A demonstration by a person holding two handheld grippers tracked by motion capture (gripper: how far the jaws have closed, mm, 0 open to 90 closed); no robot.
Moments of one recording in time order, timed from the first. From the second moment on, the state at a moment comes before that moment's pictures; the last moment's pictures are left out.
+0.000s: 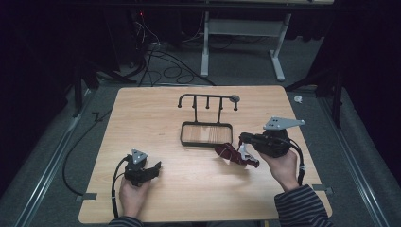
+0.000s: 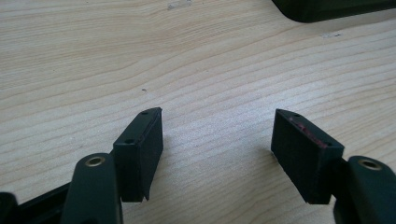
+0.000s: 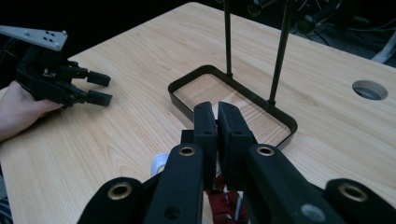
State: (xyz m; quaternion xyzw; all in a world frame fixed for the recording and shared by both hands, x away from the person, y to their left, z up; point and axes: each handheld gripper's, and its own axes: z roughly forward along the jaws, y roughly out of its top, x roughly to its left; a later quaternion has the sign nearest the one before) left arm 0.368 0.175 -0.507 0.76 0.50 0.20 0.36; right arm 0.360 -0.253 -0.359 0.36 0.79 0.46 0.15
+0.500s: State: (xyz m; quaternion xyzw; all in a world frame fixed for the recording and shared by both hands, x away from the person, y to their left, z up) left arm 0.368 0.175 -0.507 0.76 0.50 0.20 0.36; right arm 0.366 -0.248 -0.345 0.35 0.80 0.47 0.15
